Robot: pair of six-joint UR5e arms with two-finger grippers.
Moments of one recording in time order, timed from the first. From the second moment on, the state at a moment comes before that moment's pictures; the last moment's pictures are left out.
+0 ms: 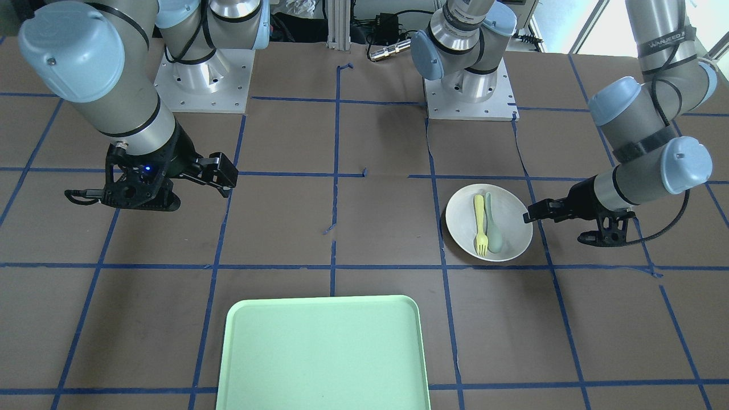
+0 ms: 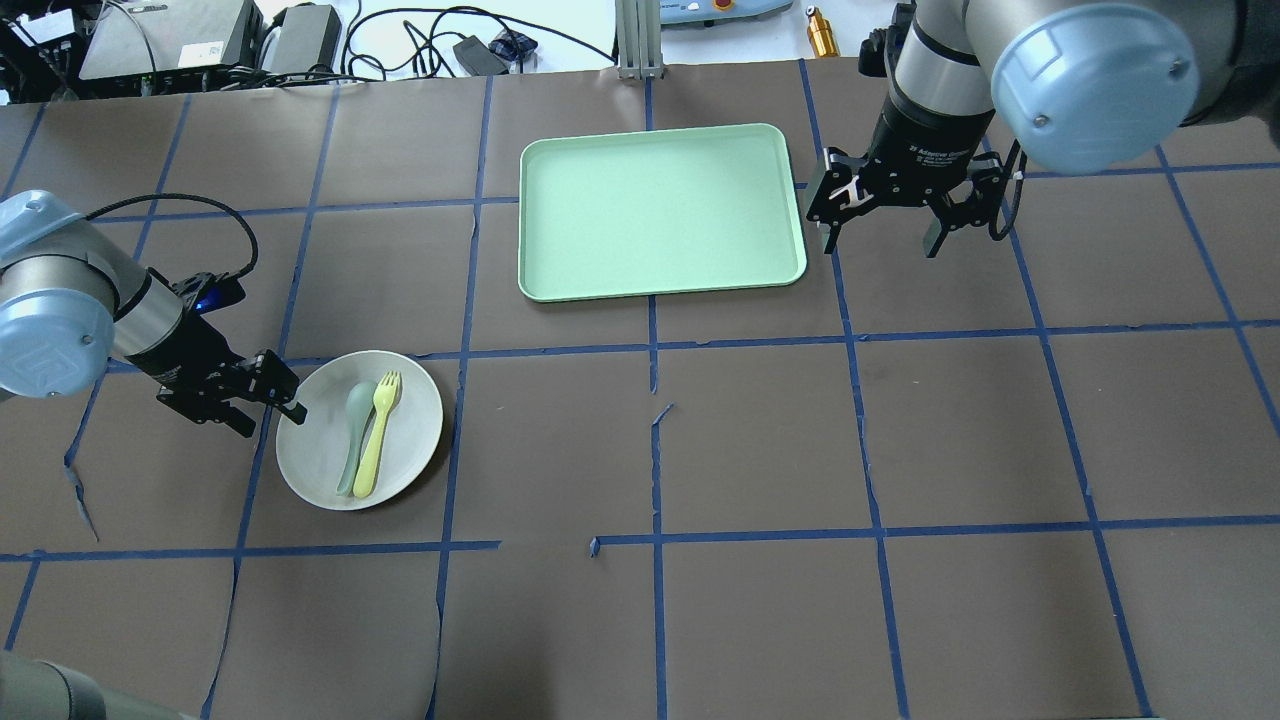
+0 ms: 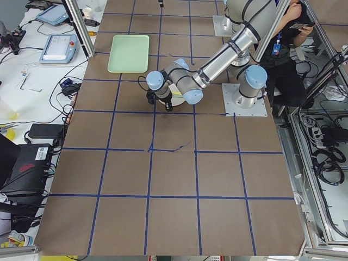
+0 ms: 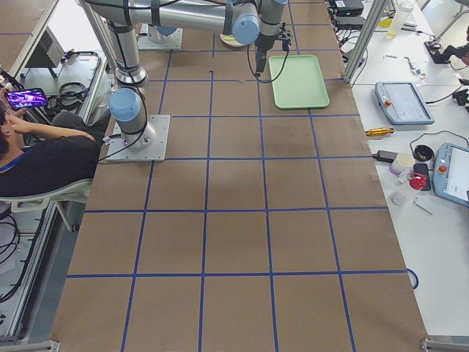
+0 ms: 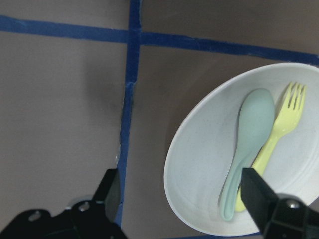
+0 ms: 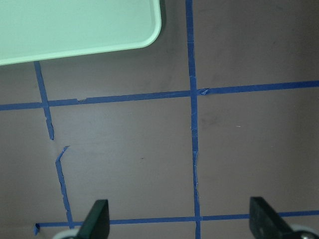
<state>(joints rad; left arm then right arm) -1.06 -1.88 -1.96 -1.22 1.46 0.46 1.60 -1.41 1.56 -1.61 -1.52 0.09</state>
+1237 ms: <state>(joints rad) -1.07 -1.92 -1.76 -1.33 1.37 0.47 1.60 -1.41 1.56 -1.64 -1.52 0.09</state>
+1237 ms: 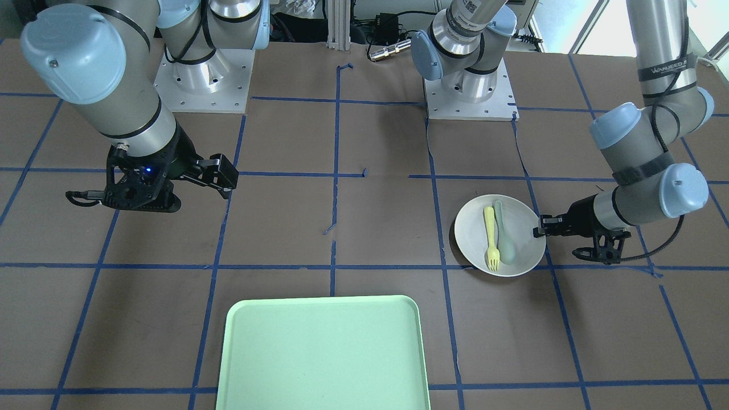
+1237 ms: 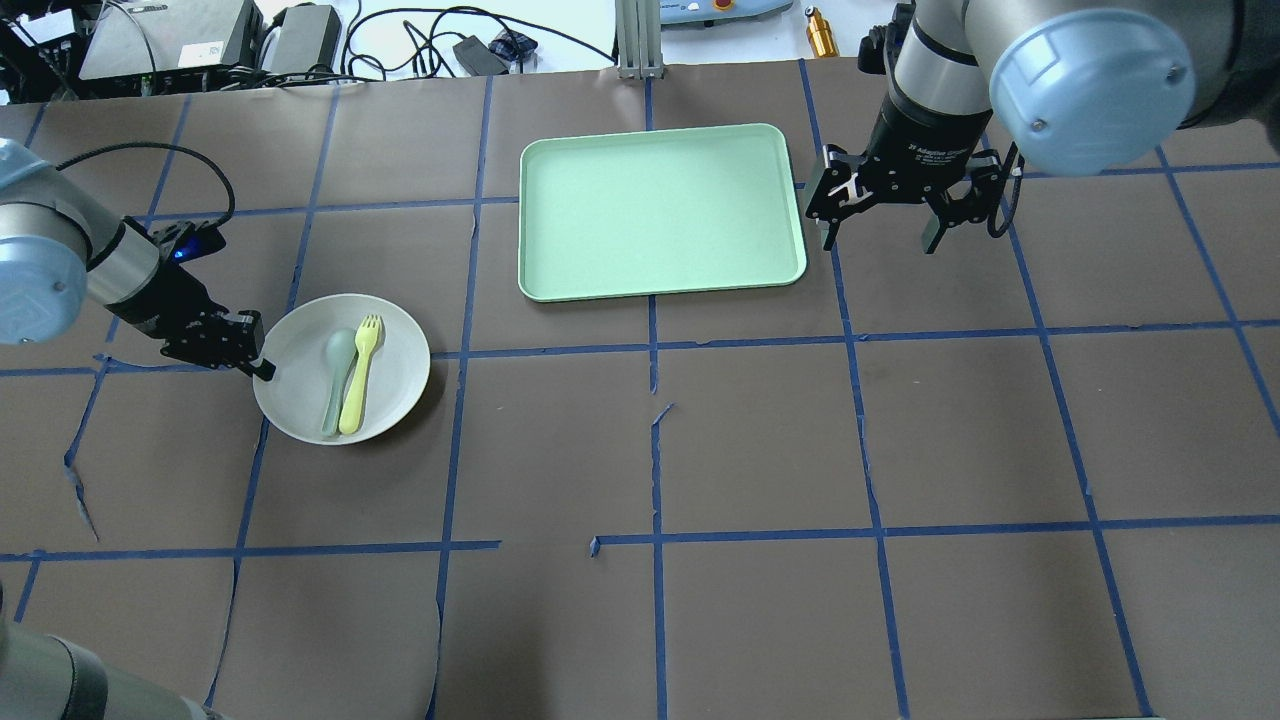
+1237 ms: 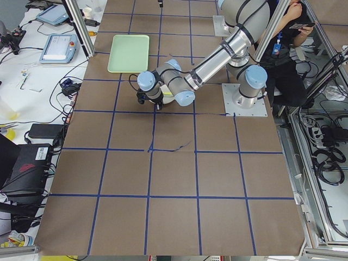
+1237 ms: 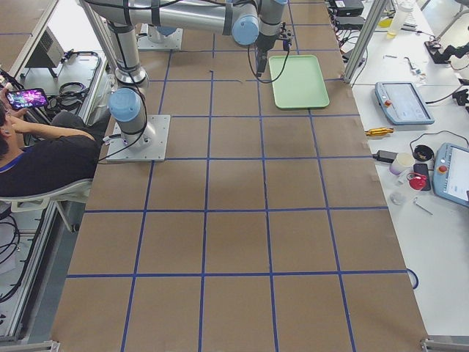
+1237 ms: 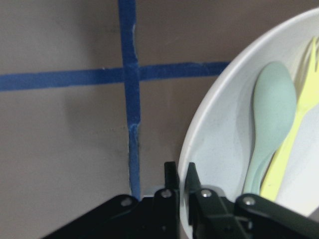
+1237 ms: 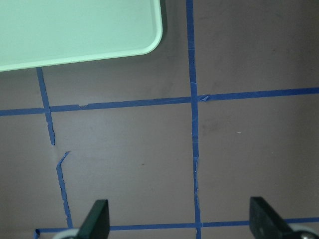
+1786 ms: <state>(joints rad) -1.26 -2.00 -1.53 -1.38 1.09 0.09 1.60 -1.41 1.56 -1.65 -1.52 0.08</state>
